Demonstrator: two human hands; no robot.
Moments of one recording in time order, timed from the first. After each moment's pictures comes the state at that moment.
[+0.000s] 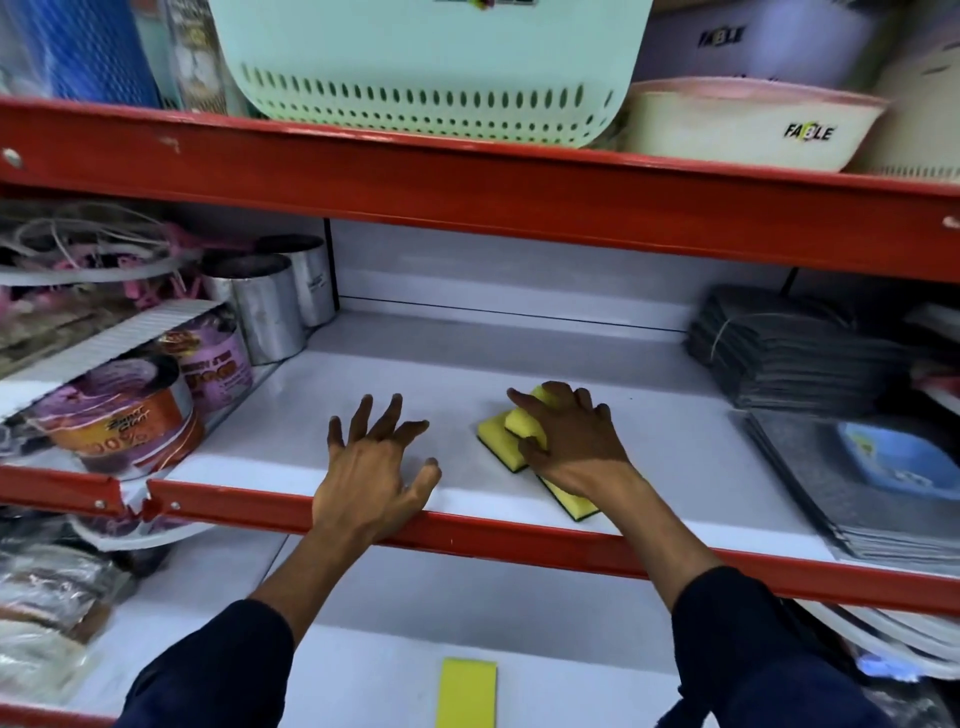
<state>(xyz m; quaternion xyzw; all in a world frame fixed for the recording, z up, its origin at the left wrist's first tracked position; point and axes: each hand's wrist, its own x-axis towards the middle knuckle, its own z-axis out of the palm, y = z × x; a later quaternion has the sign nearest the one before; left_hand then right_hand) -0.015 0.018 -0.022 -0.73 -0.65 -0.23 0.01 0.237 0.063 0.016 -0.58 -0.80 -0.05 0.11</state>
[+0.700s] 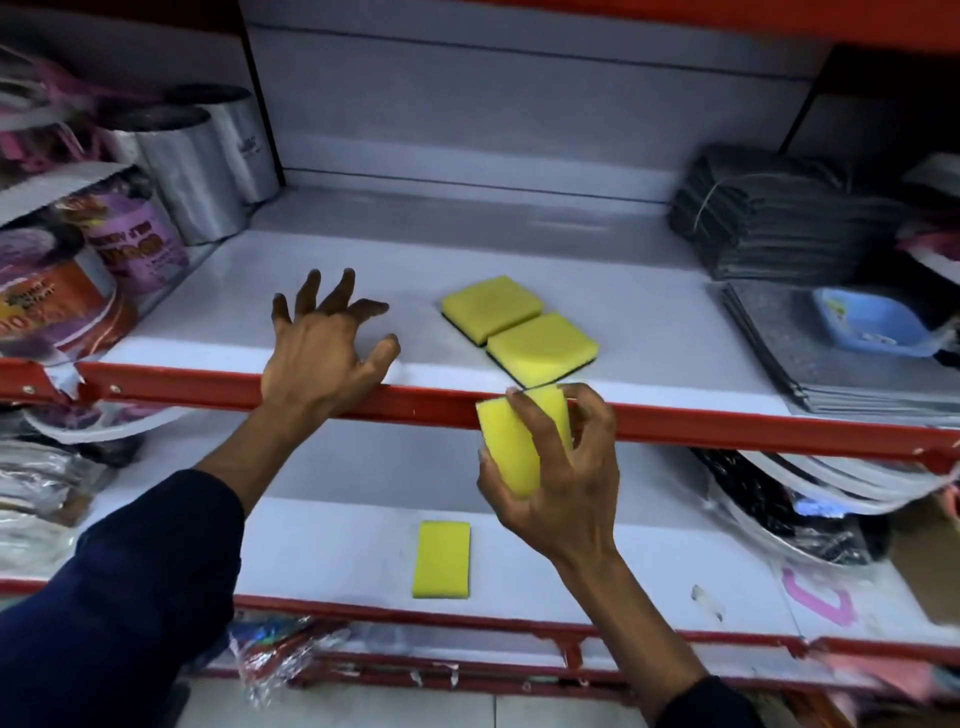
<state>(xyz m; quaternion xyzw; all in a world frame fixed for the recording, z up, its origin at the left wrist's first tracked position) -0.012 0.015 -0.019 -0.73 -0.65 -0.20 0.04 0.235 -0.089 -0.069 -0.51 -0.71 -0.11 0.48</state>
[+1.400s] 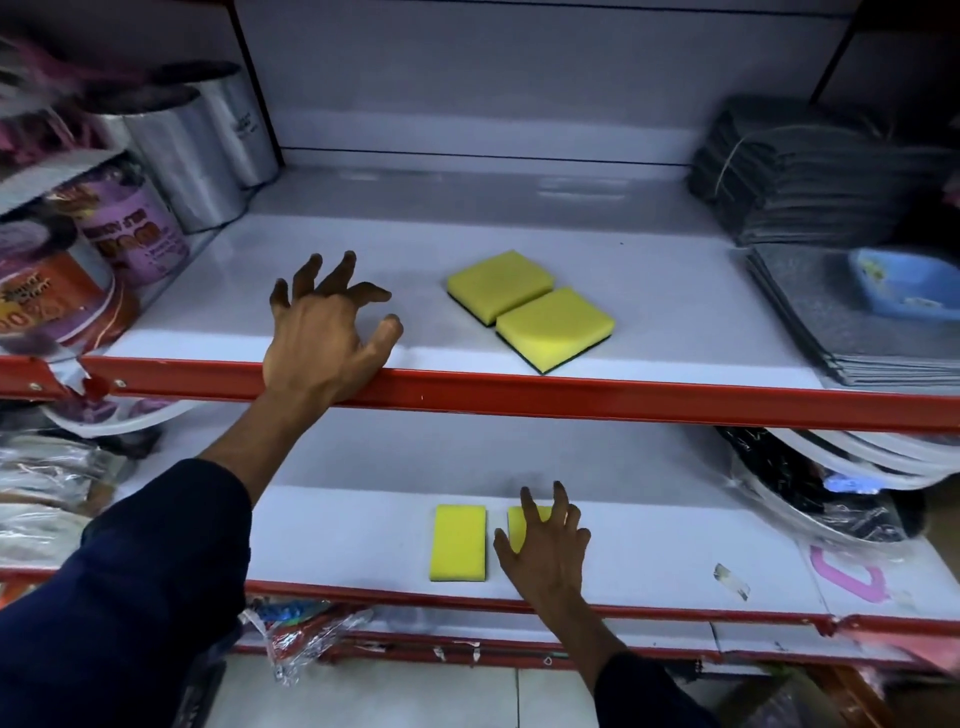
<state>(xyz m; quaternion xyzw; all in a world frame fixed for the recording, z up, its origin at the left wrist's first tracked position) -0.015 0.021 -0.025 -0.72 -0.65 -0.22 0.04 0.237 -0.084 -0.291 -0.75 -0.65 0.05 0.12</state>
